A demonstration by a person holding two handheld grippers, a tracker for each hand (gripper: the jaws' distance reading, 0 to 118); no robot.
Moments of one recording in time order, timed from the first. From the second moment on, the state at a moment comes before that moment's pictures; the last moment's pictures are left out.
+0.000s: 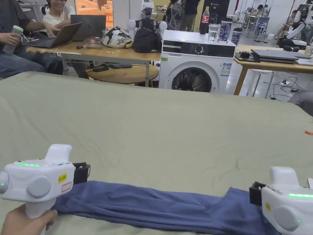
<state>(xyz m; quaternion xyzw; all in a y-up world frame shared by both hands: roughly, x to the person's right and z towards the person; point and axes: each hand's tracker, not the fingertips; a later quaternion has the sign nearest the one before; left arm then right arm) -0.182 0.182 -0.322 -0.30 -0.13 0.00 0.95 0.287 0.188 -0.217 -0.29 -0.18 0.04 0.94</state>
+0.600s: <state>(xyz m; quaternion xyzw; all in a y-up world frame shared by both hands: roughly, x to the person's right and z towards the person) -0.137 0.220 -0.294 -0.06 -0.06 -0.03 1.00 0.167 0.216 -0.241 -0.02 -0.15 0.02 0.99</state>
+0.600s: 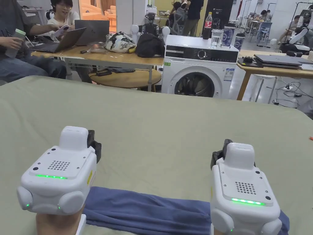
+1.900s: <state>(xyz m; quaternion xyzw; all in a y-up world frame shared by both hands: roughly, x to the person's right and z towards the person) -0.315 0.070 -0.397 -0.50 -0.29 0.40 0.71 0.158 0.169 -0.269 -0.14 -0.09 0.01 0.99</state>
